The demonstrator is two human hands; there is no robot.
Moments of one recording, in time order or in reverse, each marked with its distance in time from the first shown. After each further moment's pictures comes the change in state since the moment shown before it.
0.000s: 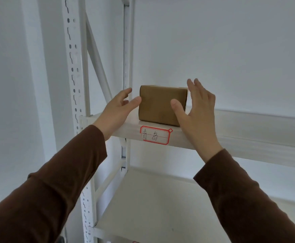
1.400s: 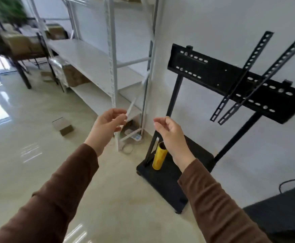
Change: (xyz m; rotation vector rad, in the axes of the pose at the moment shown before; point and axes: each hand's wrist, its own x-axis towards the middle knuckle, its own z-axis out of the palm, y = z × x) left_hand -0.976 0.171 -0.045 0.325 1.995 -0.688; right_hand -0.694 -0.432 -0.176 1.309 -2.143 -0.611
